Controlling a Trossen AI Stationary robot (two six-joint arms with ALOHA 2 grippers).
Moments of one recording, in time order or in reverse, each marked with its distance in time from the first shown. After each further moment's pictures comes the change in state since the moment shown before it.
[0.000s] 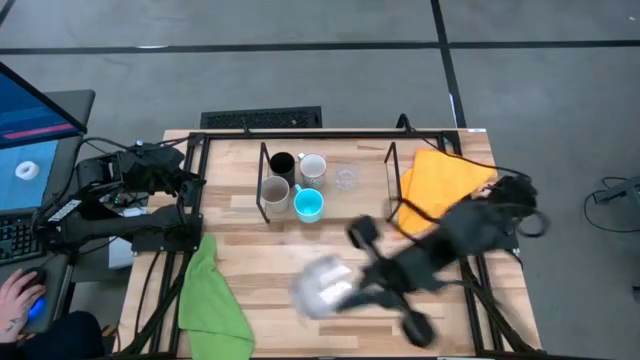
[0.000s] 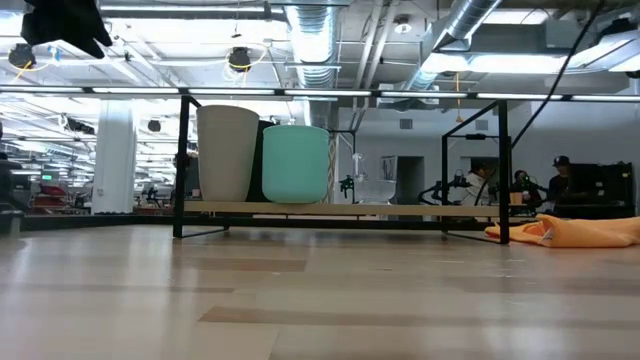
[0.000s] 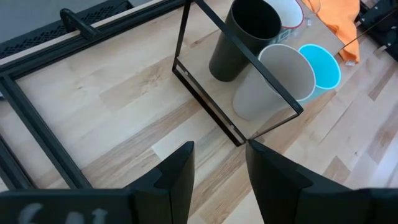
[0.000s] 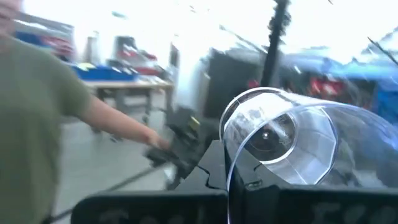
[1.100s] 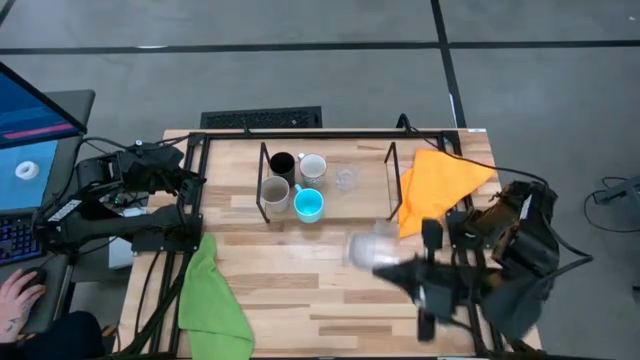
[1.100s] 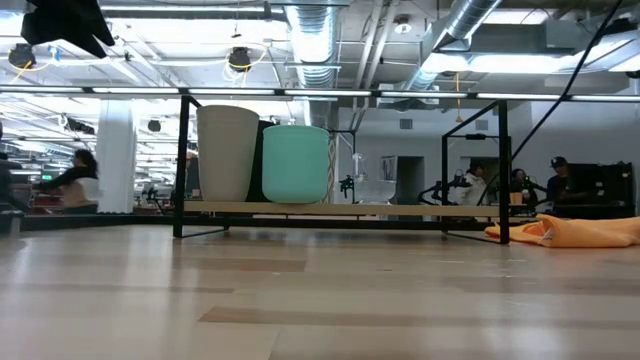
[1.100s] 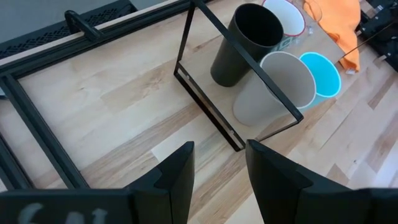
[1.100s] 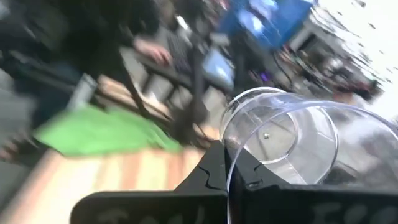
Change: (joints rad) left arm 0.000 0.000 0.000 0.011 -0.015 -0.027; right arm 0.316 -0.058 -0.002 -0.547 0.911 -0.058
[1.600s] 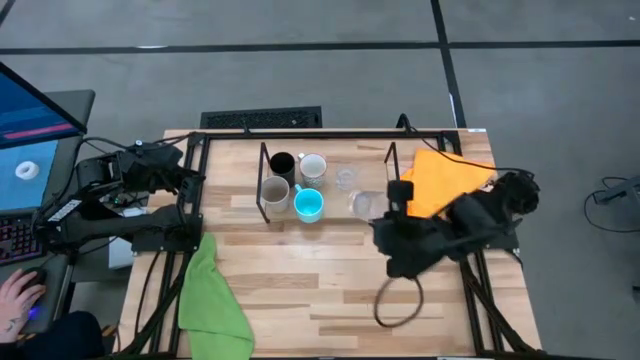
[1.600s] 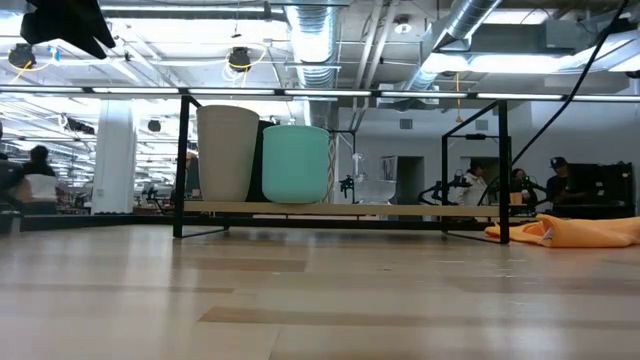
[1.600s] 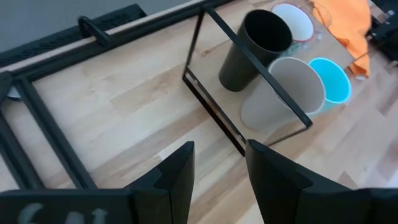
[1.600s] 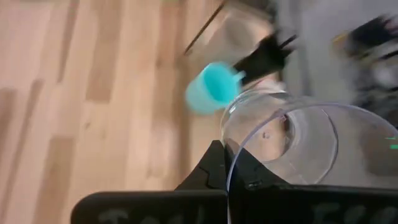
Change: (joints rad) left arm 0.000 0.000 0.000 0.000 -0.034 -0.003; right arm -0.311 0.001 -0.045 -0.661 -0.247 0.418
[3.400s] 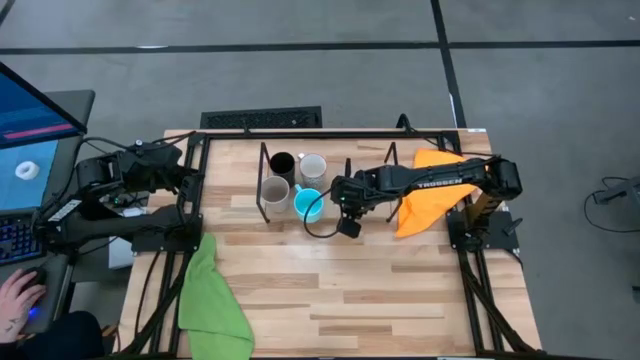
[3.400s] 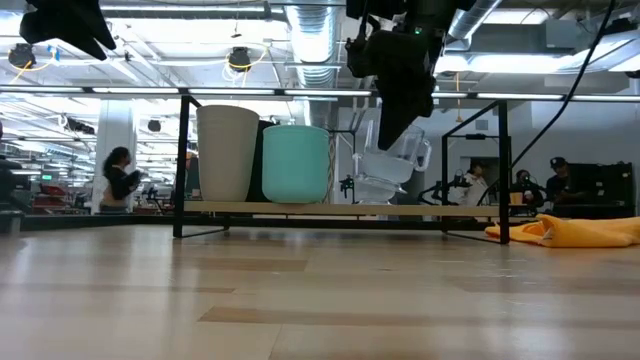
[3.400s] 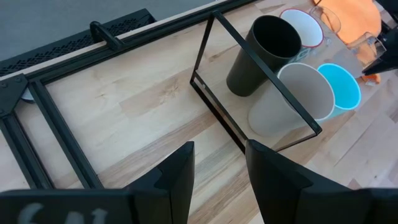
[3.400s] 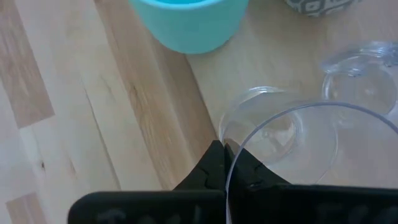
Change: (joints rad) left arm 0.000 0.000 0.000 0.000 -0.040 -0.004; right arm -0.601 0.000 -0.809 0.708 -0.628 0.079
